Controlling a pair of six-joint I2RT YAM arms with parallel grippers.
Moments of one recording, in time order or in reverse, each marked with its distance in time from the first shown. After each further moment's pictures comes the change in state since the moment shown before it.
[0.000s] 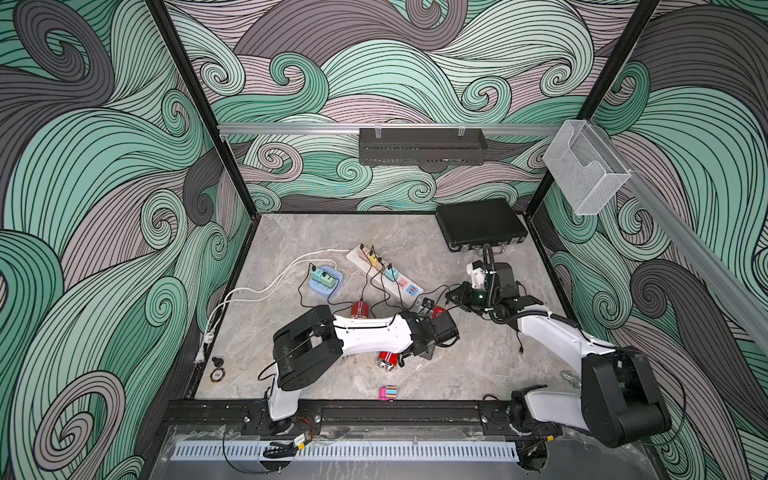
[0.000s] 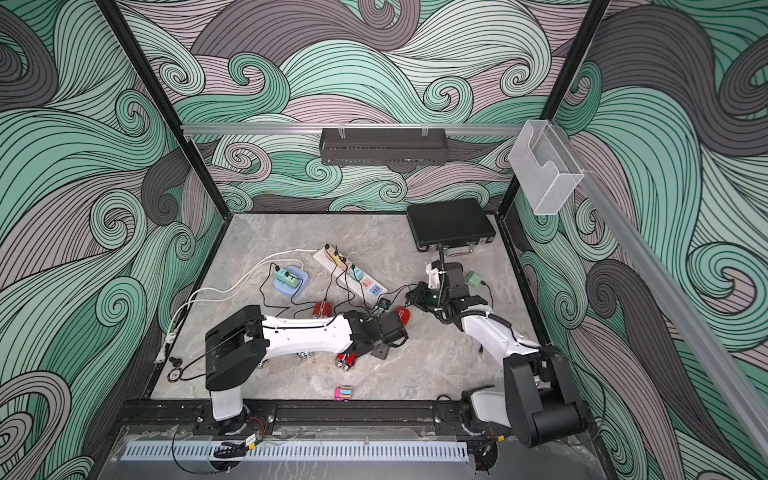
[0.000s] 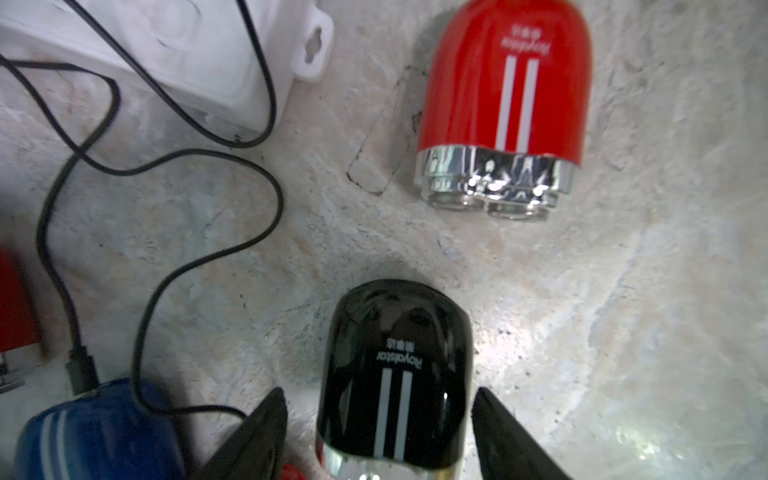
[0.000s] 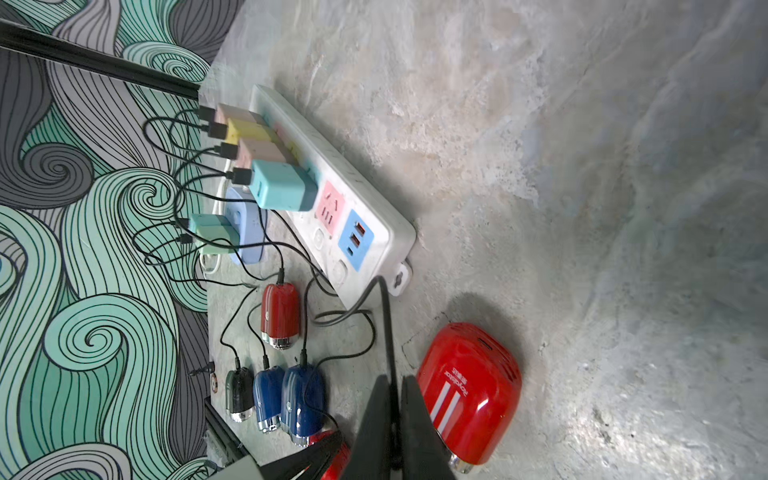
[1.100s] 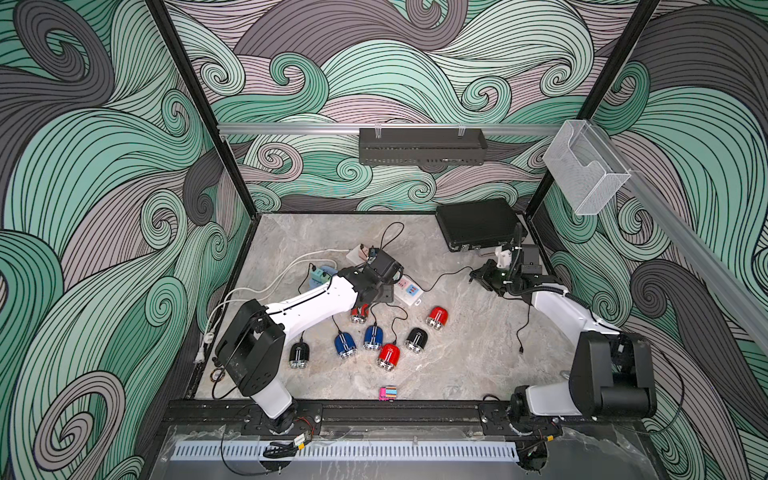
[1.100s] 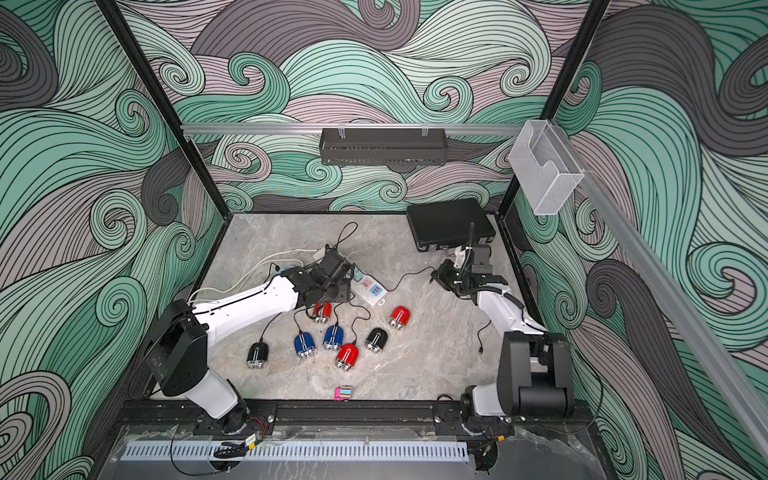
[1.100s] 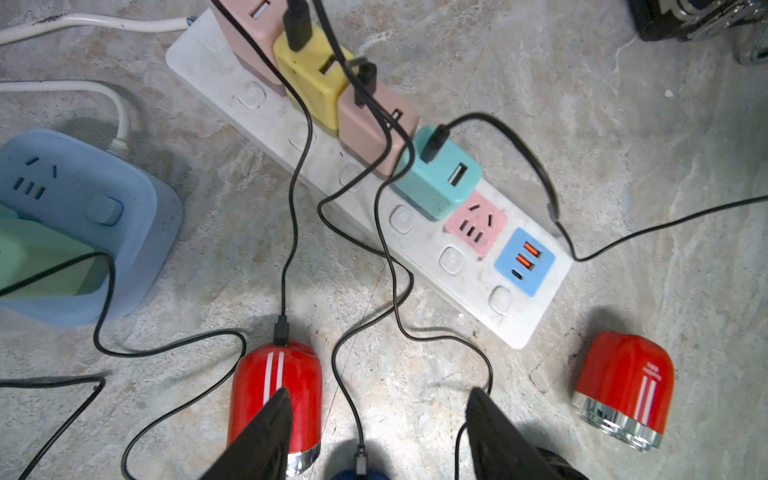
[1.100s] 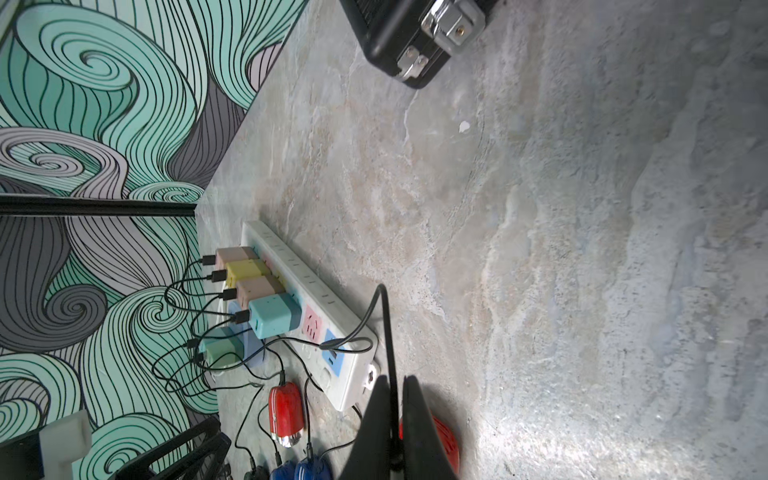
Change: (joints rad) left arm 0.458 -0.254 -0.091 0.056 0.102 0.106; right arm -0.257 0.124 0.217 -0.133 -0.002 -0.015
